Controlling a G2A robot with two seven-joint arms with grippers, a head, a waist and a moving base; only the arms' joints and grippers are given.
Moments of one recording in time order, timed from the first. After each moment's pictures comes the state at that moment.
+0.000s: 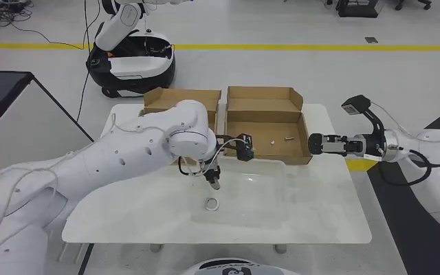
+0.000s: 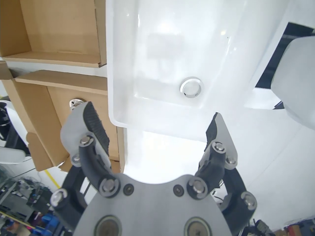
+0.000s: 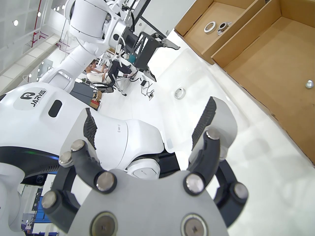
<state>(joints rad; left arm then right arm) 0.29 -1.06 -0.18 -1.72 0.31 -0.41 -1.41 -1.27 -0.60 1.36 -1.56 0.69 -0.48 1.34</state>
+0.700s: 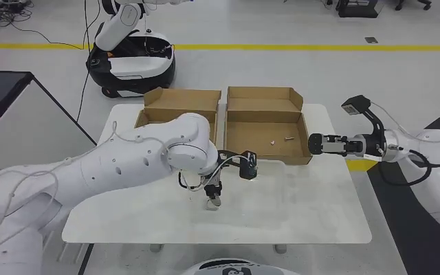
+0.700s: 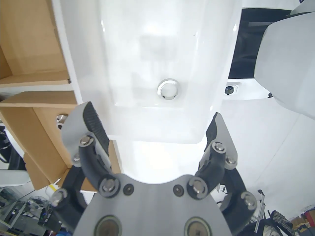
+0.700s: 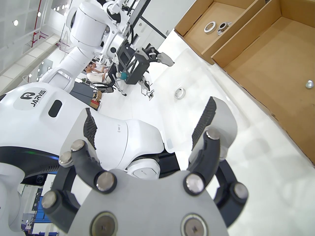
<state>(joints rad) 0.35 -1.04 -0.17 -1.83 0.30 -0.43 -1.39 -1.27 -0.60 1.36 -1.56 0.69 -0.48 1.34</state>
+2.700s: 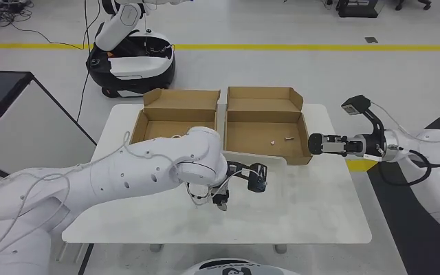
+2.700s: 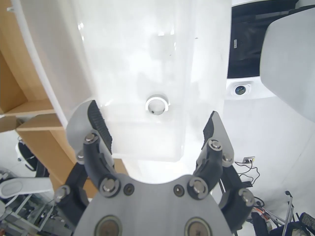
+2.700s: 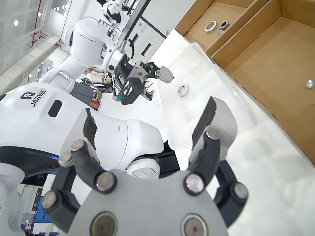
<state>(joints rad) 0.36 -1.07 -0.17 -1.88 0.42 -0.42 -1.40 -1.27 -0.60 1.36 -1.56 0.69 -0.48 1.34</state>
